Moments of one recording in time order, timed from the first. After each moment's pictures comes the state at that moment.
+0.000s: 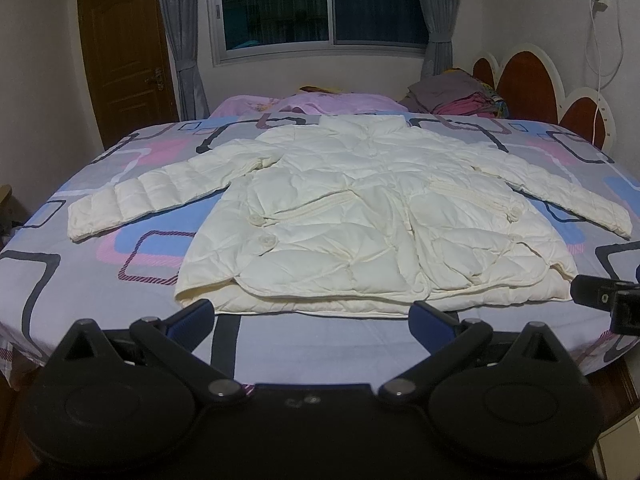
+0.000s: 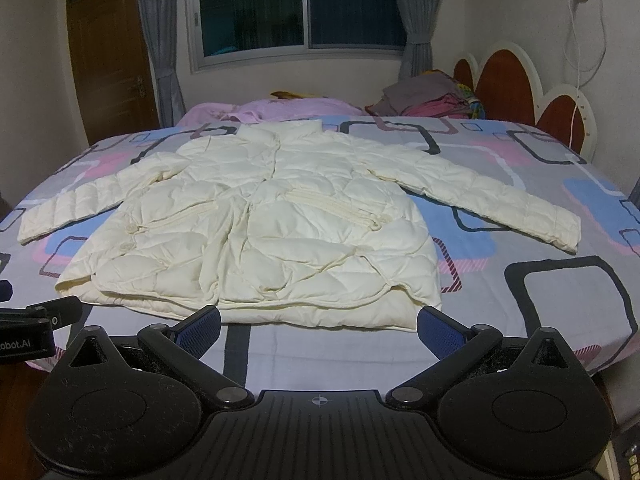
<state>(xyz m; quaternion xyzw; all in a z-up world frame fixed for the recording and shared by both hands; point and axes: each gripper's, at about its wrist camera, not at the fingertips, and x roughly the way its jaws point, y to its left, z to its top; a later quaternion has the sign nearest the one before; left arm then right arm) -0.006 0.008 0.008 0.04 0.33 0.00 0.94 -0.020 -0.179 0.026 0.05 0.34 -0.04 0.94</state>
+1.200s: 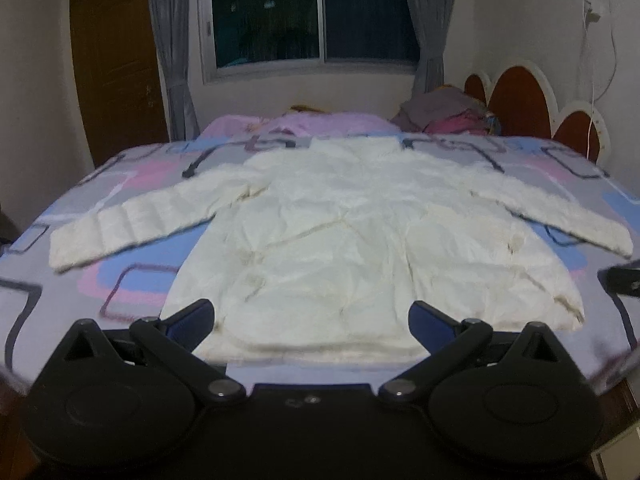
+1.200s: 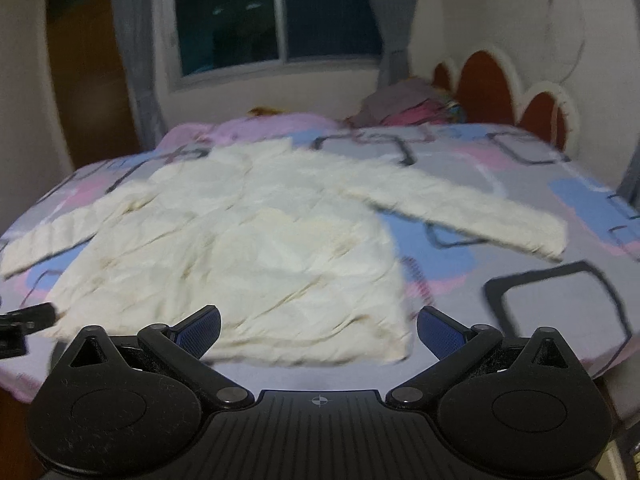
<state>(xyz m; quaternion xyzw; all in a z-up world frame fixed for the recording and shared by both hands) 0.036 0.005 0.008 0.04 0.30 -0.02 0.95 0.004 -0.237 0.032 0.08 0.31 -0.09 0.95</state>
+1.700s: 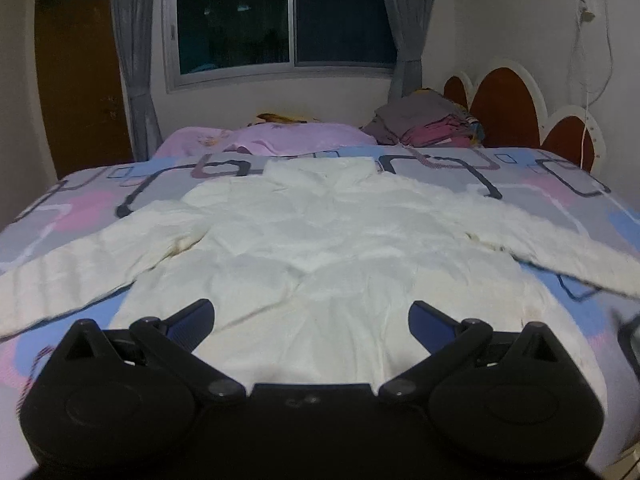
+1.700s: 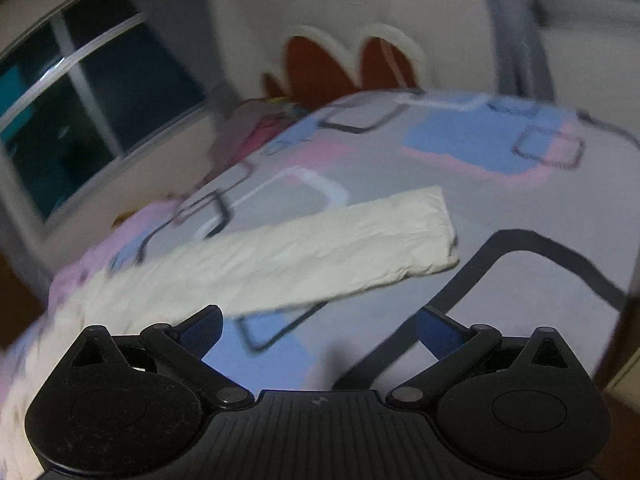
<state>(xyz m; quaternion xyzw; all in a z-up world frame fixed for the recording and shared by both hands) 0.186 -0.042 -0.006 0.04 0.30 -0.06 0.95 0.086 -0.503 -0.035 0.33 0.24 -0.26 0.88</state>
